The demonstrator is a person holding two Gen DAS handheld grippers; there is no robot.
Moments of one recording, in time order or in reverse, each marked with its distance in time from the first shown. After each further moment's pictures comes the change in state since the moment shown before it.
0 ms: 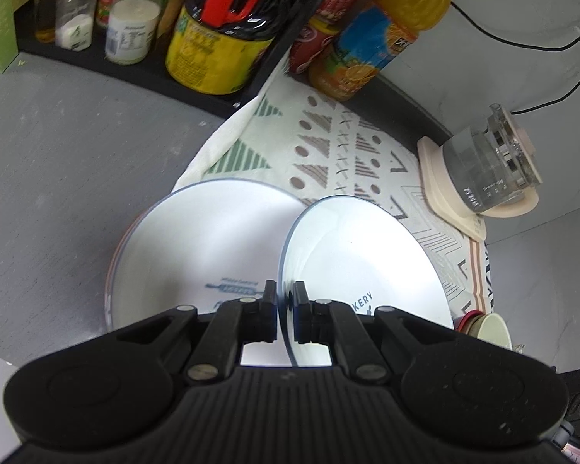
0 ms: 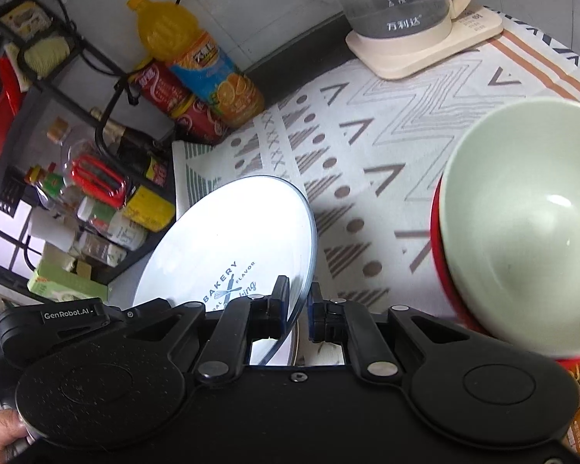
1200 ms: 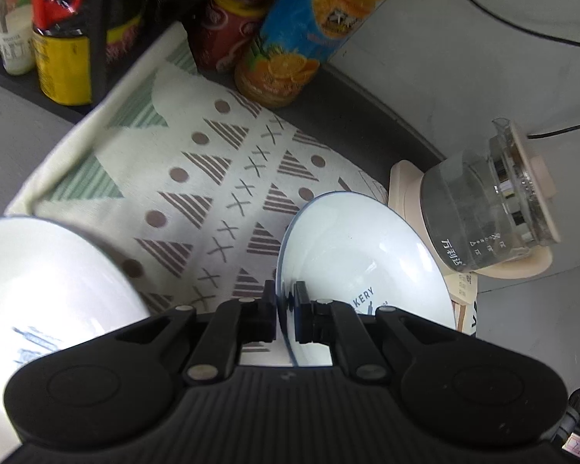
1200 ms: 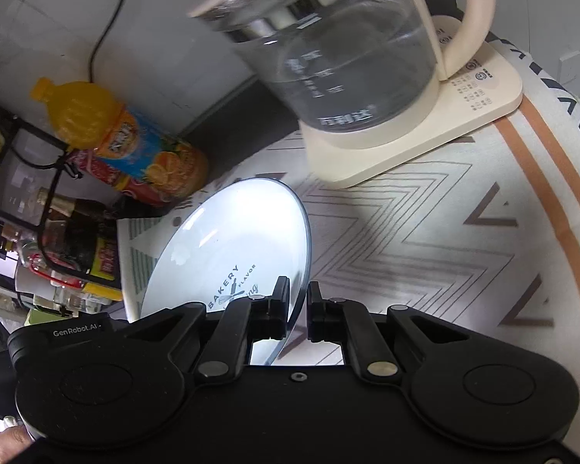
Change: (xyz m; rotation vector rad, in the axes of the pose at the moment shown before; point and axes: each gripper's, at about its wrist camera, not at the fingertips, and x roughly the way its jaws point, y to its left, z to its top) left arm 0.098 -0.136 0.043 -0.099 -0.042 0.067; right arm 0.051 -0.109 0.171 -0.022 0.115 0.078
